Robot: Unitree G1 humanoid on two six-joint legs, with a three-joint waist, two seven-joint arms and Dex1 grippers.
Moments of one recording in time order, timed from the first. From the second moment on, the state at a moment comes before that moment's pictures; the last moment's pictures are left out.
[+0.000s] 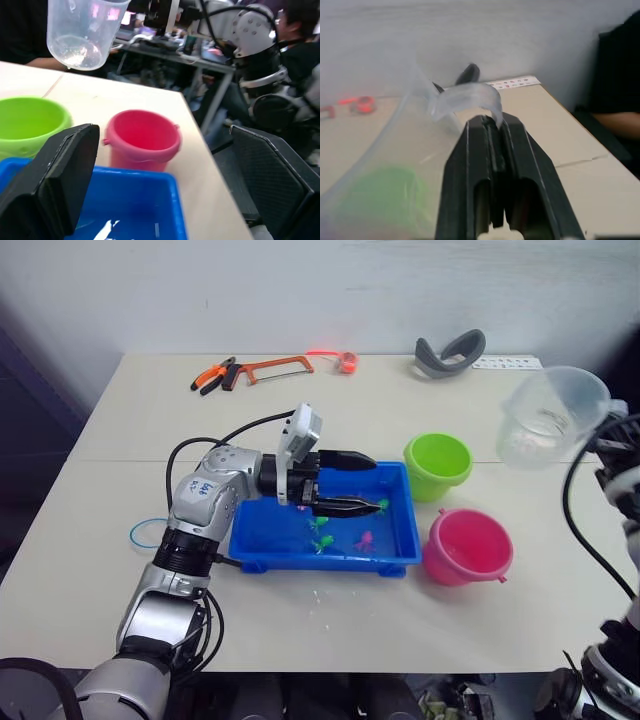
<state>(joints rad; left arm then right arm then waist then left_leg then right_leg) -0.83 0.35 -0.13 0.14 -0.51 0.60 -1.24 -0.35 -0.42 -0.89 -0.58 0.54 1.03 0.13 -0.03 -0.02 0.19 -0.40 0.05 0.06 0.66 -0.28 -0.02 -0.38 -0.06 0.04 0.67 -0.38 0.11</state>
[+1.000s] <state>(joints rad) -0.85 0.36 -0.13 0.08 -0.56 0.66 -1.21 0.10 -0.22 -0.87 -0.17 0.54 0.46 0.11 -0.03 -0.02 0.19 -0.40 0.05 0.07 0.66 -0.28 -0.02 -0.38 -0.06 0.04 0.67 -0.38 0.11</state>
